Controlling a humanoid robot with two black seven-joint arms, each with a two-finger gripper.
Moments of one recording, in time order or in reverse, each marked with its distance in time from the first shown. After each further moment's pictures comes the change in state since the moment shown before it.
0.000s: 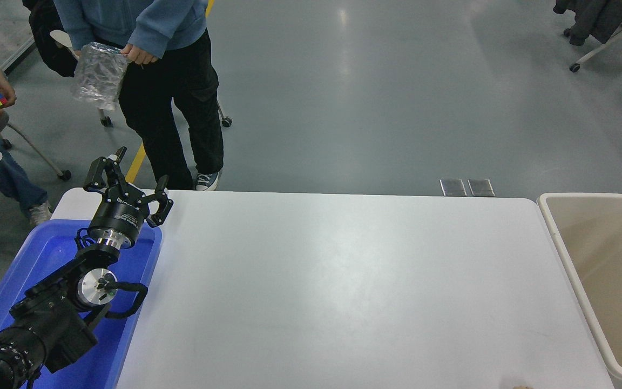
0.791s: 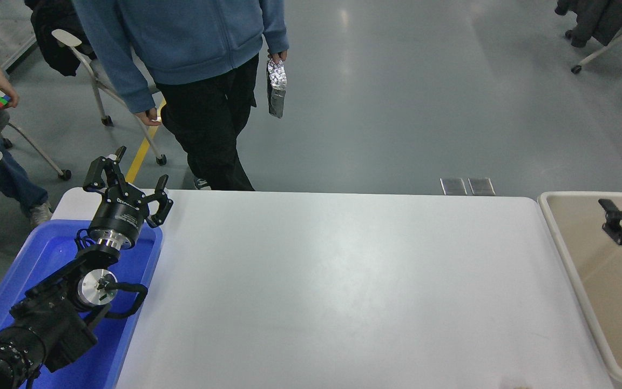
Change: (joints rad) left arm 0.000 0.000 0.000 0.000 0.000 0.000 0.000; right arm -0.262 0.041 1.225 0.671 0.024 0.044 0.115
